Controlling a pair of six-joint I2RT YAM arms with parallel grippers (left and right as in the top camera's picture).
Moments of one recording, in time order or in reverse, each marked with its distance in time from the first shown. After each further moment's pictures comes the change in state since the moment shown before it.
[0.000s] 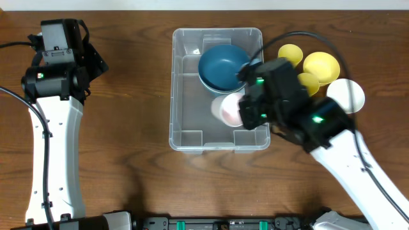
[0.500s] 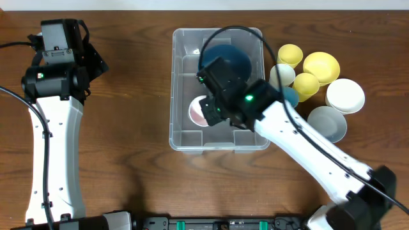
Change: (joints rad) left arm 0.000 0.000 0.000 0.000 0.000 0.000; right arm 0.143 0.332 0.166 -0.019 0.109 0.127
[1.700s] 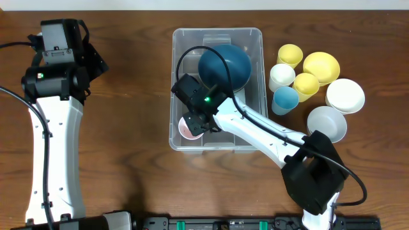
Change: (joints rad) left arm 0.000 0.000 0.000 0.000 0.000 0.000; right arm 0.069 0.262 0.001 0.053 0.006 0.034
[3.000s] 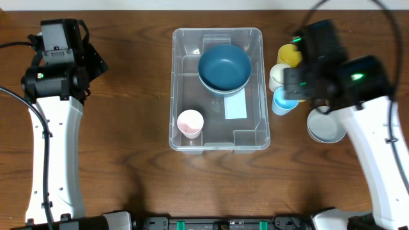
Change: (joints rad) left arm 0.000 0.000 0.000 0.000 0.000 0.000; right arm -0.558 -0.461 0.207 -0.487 0.175 -0.056
